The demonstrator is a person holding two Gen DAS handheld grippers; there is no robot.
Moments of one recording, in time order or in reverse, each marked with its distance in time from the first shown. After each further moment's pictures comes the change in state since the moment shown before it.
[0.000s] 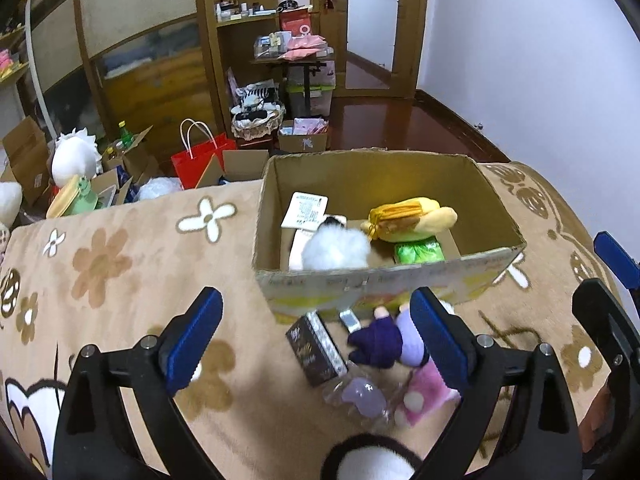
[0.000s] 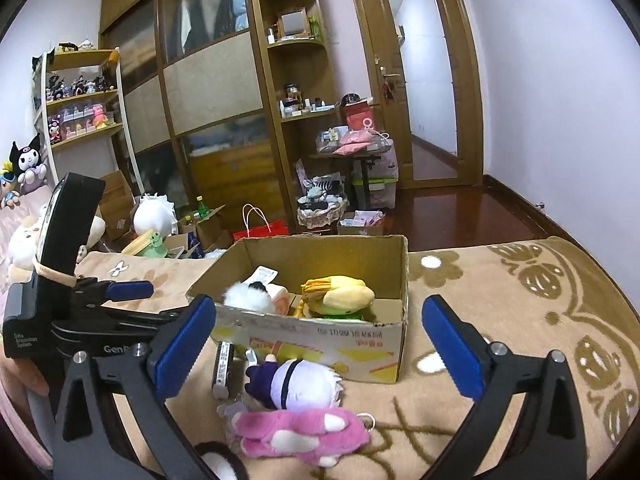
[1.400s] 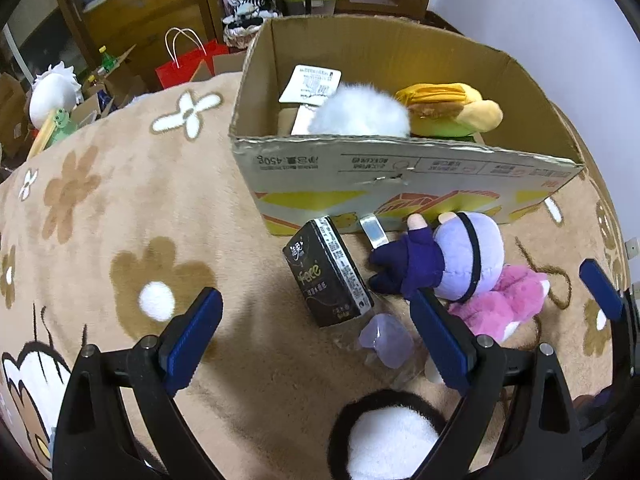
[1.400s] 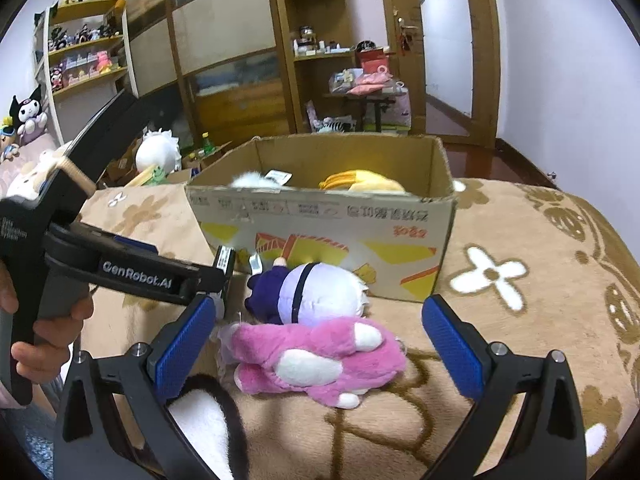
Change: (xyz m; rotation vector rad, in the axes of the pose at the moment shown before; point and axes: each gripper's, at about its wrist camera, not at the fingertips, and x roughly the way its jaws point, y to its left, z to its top) left arm 0.072 0.010 -0.030 -0.020 0.342 -0.016; right arm 0.039 0.017 -0.071 -0.060 0.200 0.020
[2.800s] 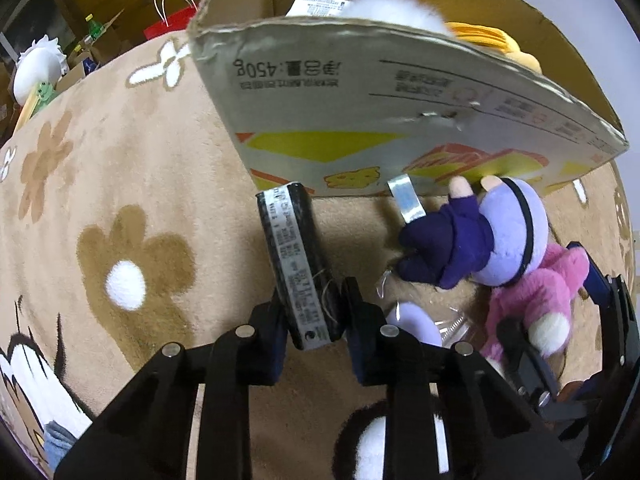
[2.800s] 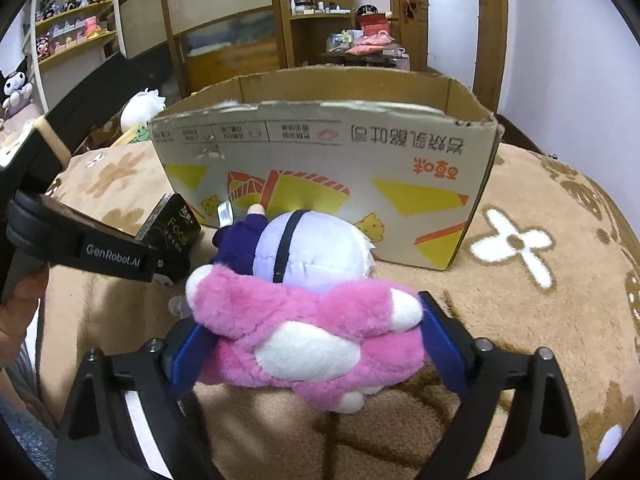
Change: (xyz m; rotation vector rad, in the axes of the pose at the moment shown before) left arm 0.057 0.017 0.005 -0.008 0.137 -0.012; right arm 0.044 -0.002 -0.021 -0.025 0.118 -0.046
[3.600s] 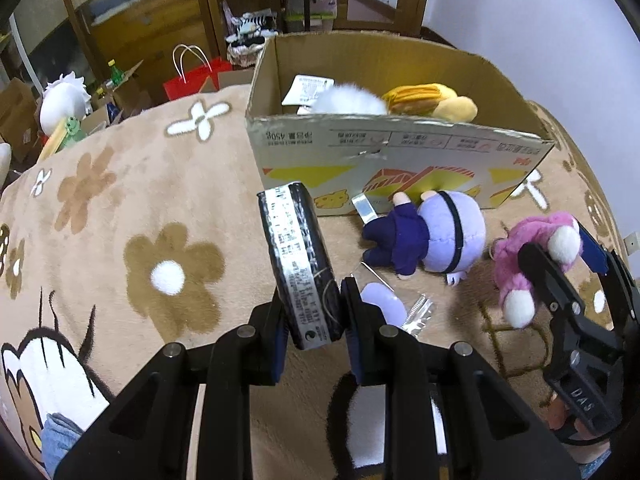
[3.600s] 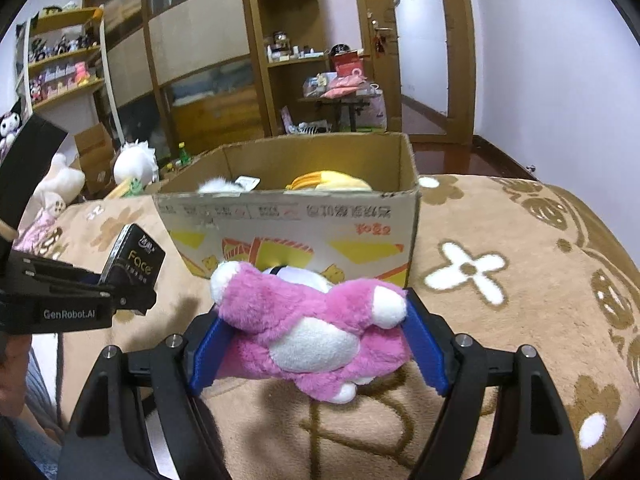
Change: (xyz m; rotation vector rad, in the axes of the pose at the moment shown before) left arm -0.074 -0.012 -0.047 0.021 -0.233 0.023; right arm -0.051 -0.017 0.012 0.091 -0.152 -0.031
